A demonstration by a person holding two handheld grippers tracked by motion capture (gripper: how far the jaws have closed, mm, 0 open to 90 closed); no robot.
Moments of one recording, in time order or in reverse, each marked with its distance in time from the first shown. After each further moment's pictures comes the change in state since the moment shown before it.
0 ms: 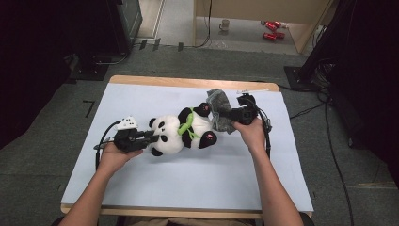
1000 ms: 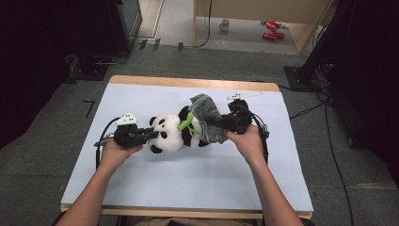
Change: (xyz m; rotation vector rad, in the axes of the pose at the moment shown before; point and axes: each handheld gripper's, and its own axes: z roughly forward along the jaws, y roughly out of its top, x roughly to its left) left arm 0.006 0.010 0.001 -0.005 0.005 -0.028; right arm 0.077 -0.006 -0.025 0.029 0.155 -0.116
